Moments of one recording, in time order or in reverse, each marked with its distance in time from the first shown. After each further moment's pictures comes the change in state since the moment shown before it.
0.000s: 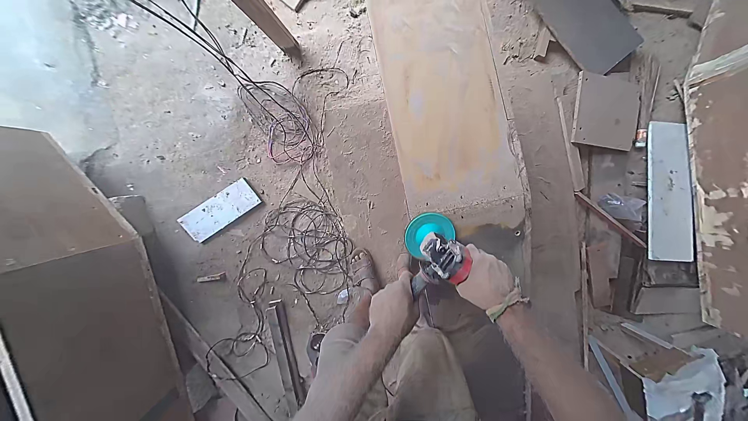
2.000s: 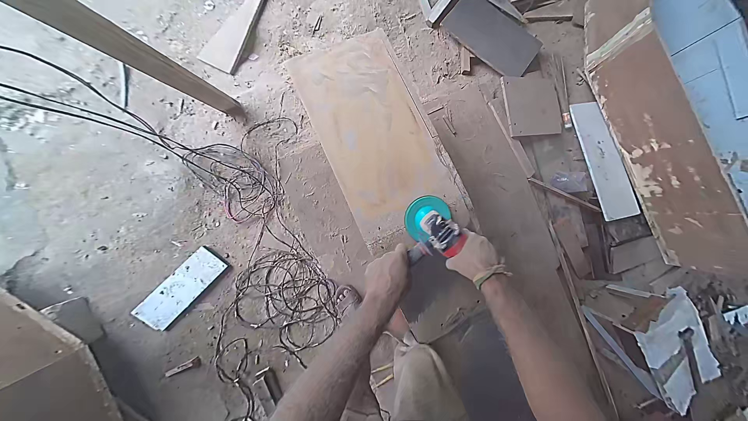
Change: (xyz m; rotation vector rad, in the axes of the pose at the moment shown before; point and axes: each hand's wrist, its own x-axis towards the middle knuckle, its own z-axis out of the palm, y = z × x) left_hand 0.020 0.105 -0.071 0.288 0.155 0.191; right_hand 0.009 0.066 -0.046 0.370 0.107 0.300
